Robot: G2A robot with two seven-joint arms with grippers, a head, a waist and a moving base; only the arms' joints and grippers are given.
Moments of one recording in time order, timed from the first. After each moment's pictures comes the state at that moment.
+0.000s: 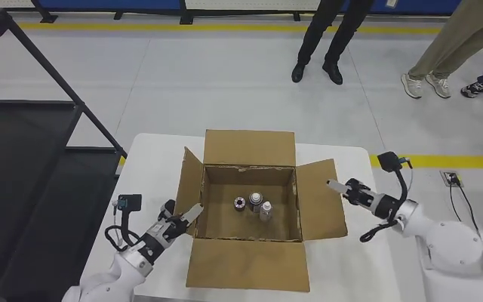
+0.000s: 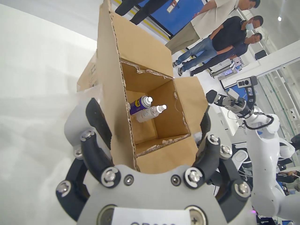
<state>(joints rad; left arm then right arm) 1.51 -1.32 -1.62 -2.10 0.50 -0.11 -0.61 -1.09 -1.19 1.72 -1.75 -0.30 -0.08 1.10</state>
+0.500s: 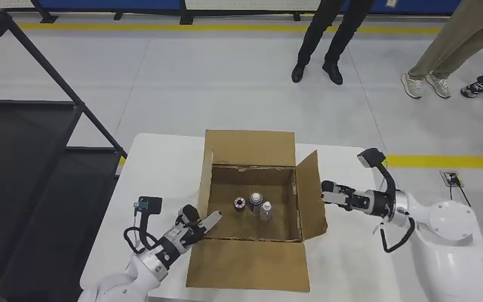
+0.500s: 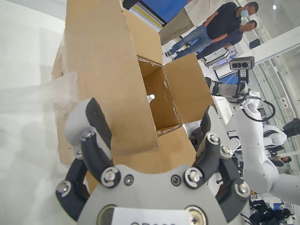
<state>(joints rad) 1.50 -1.32 -1.52 -2.11 0.53 -0.08 -0.61 -0.90 -1.17 1.60 -1.49 0.19 -0.34 1.40</state>
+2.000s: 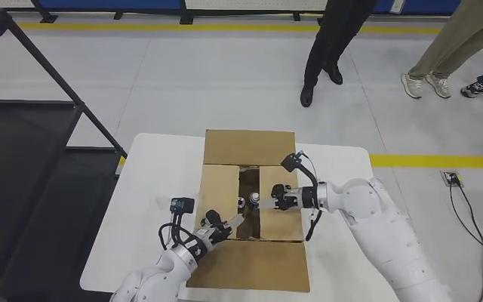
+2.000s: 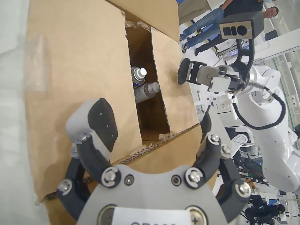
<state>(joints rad) 1.39 -1.31 -1.32 -1.93 0.61 0.01 -0.52 -0.65 -1.21 1.08 -1.22 -0.17 -0.47 1.08</state>
